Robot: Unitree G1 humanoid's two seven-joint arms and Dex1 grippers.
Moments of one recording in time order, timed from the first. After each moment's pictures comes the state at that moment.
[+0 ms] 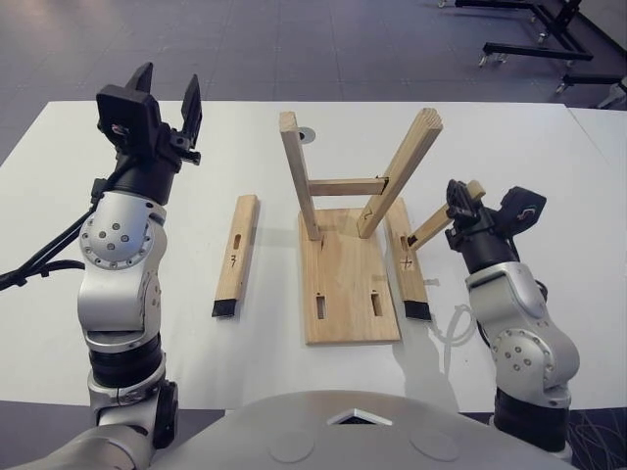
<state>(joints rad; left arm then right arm) -0.19 0.29 0.10 -0.65 -0.07 0.49 -0.12 0.19 -0.19 -0.16 -0.61 0.70 0.51 -0.17</state>
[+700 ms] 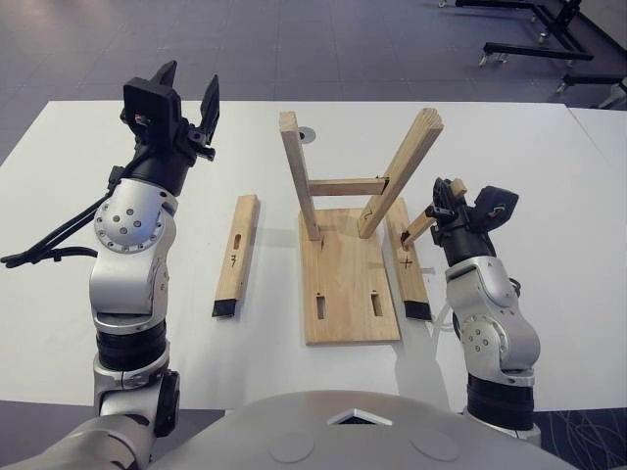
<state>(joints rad) -0.25 0.30 0.07 -0.55 -0.06 0.46 -0.16 0.11 -0.11 -0.12 -0.44 0.46 0.38 -0.06</state>
